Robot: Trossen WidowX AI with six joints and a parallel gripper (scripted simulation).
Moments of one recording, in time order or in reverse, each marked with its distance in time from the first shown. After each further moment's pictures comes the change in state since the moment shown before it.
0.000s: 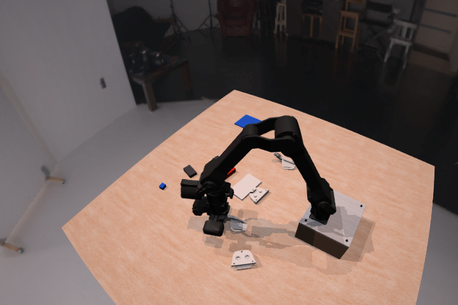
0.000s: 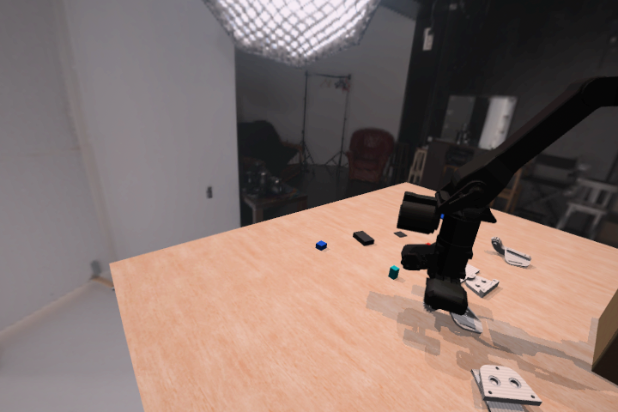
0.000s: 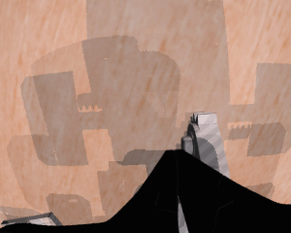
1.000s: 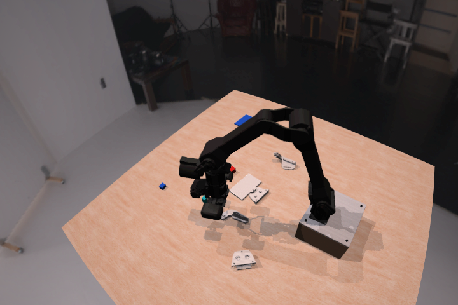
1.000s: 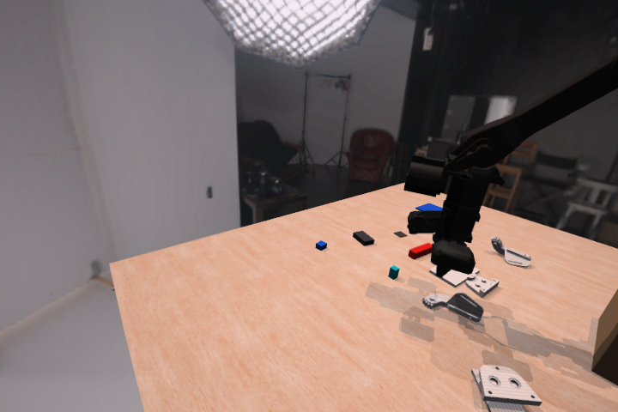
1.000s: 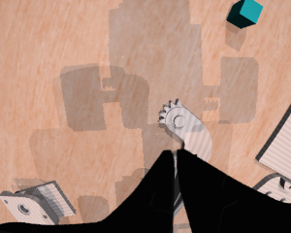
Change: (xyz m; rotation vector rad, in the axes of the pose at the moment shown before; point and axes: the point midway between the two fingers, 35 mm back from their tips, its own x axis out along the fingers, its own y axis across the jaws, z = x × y) arm -0.057 -0.027 0.004 0.000 -0.021 -0.002
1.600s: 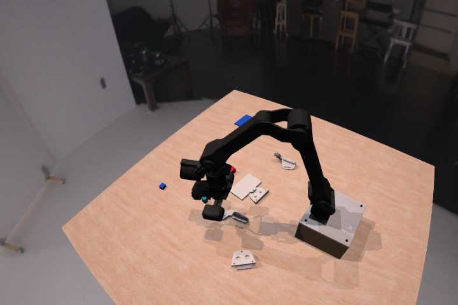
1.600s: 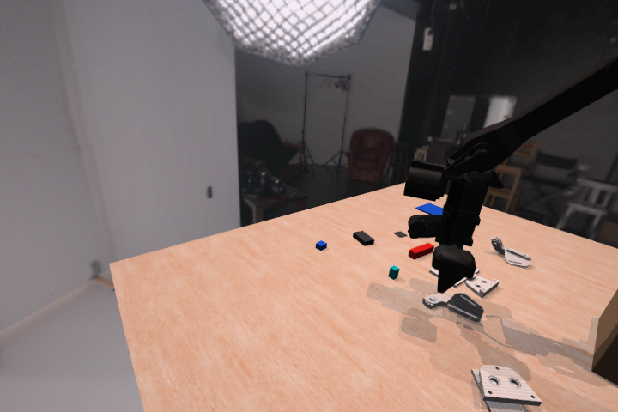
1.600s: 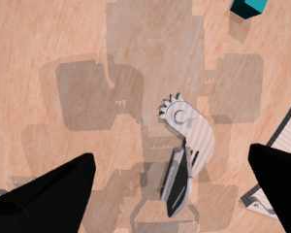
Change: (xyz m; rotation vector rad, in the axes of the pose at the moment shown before) arm 0.004 0.000 -0.003 0.000 0.014 0.000
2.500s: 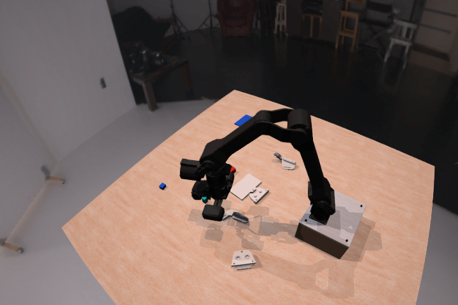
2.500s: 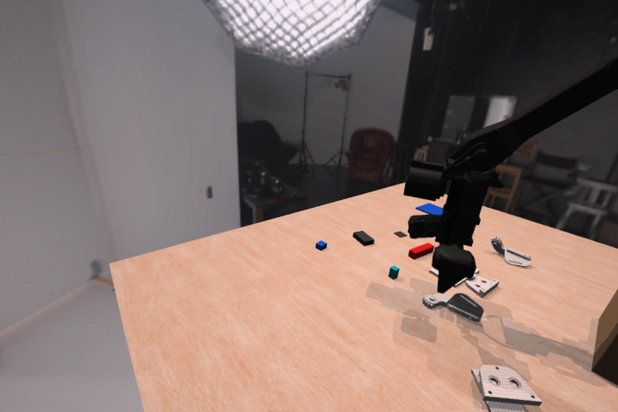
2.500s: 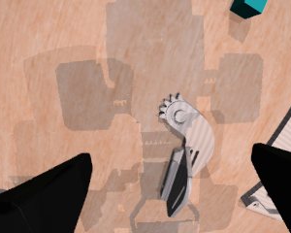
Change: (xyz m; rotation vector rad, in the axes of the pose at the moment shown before) arm -0.001 0.000 0.000 0.000 0.000 0.000
